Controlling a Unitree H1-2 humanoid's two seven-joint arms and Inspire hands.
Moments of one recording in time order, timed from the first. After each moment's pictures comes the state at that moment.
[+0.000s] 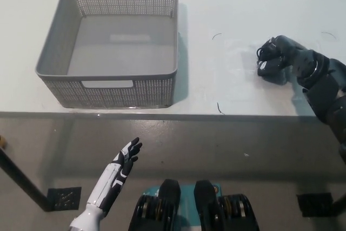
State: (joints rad) left_arm -0.06 0.14 -0.12 0.20 0.10 -0.34 -0.10; right_arm -1.15 -0.25 0.37 1.40 -0.43 0.05 0.07
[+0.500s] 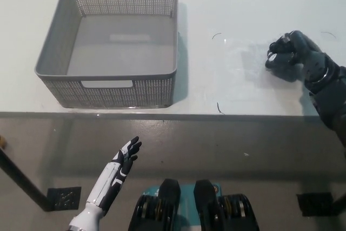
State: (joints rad) left_arm -0.07 0.14 -0.12 0.20 0.10 -0.34 -0.10; right_arm -1.13 -0.27 0.24 1.40 -0.38 -0.01 -0.08
